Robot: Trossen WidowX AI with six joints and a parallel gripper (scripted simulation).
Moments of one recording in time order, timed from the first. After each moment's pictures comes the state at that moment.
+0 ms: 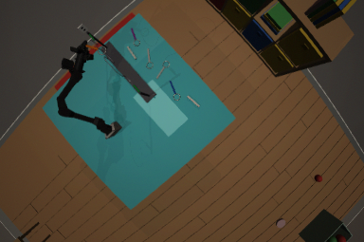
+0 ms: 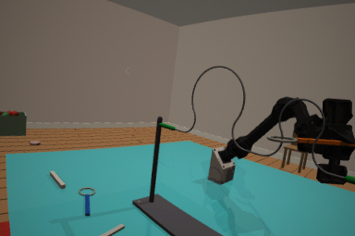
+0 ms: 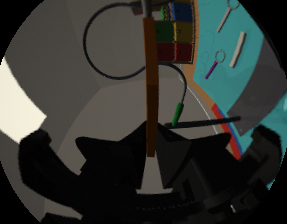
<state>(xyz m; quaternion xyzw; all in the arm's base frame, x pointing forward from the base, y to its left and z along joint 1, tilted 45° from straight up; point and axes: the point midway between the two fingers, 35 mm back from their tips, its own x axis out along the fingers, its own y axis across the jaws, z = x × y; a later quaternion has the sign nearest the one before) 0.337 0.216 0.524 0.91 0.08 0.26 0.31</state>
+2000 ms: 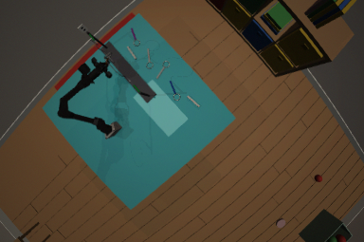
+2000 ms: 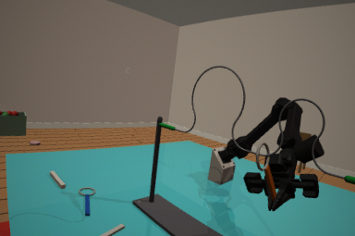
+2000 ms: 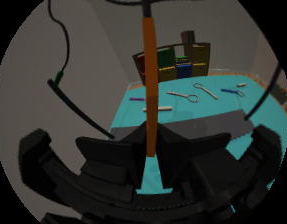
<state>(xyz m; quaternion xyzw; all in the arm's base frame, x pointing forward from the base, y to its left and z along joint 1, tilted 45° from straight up) 0.340 0.250 0.322 0.48 0.21 0.18 0.83</state>
